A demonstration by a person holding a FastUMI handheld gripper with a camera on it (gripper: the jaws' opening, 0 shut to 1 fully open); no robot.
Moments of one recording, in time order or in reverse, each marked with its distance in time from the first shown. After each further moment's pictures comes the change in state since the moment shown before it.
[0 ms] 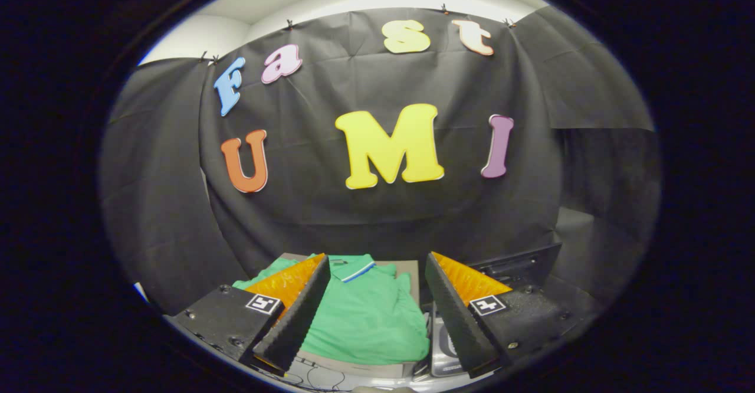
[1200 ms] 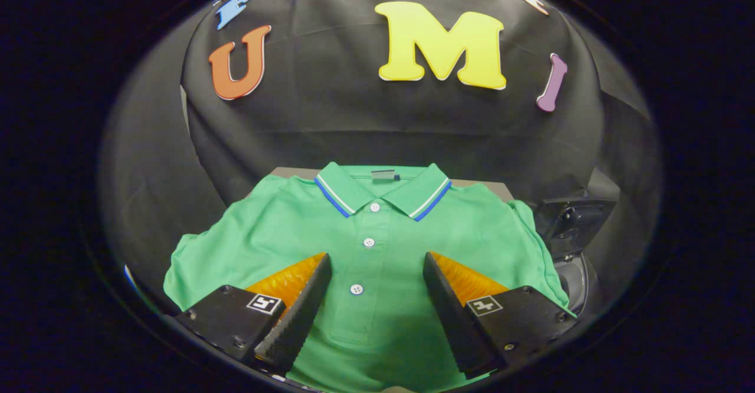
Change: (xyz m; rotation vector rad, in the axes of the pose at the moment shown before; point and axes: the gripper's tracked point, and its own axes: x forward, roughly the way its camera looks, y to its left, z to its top) arm 0.131 0.080 -0.151 -0.061 0.392 -0.071
